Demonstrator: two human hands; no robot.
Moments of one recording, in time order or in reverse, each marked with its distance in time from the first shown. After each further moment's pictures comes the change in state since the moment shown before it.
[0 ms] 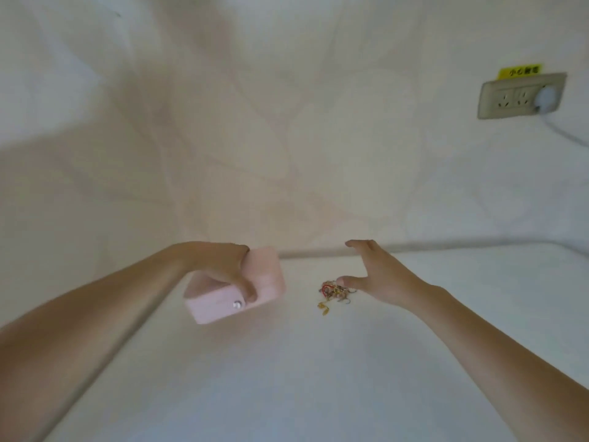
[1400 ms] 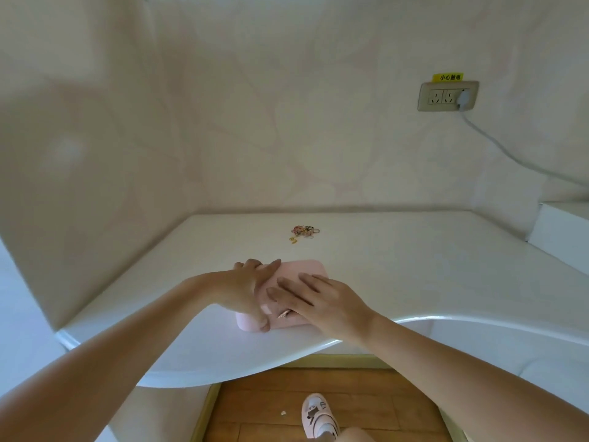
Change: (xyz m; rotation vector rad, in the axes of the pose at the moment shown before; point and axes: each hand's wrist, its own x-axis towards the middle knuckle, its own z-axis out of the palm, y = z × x) left_hand -0.161 0.092 0.143 -0.035 0.016 0.153; right_hand -0.201 -0.036 0.070 -0.573 0.619 -1.031
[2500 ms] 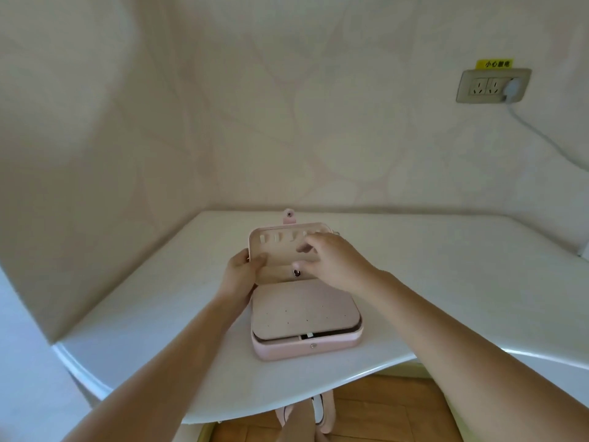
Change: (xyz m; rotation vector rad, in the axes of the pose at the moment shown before) left_hand 0.069 -0.036 0.026 -1.624 0.604 -0.132; right_hand 0.082 0.058 0.022 0.612 -0.616 0.833
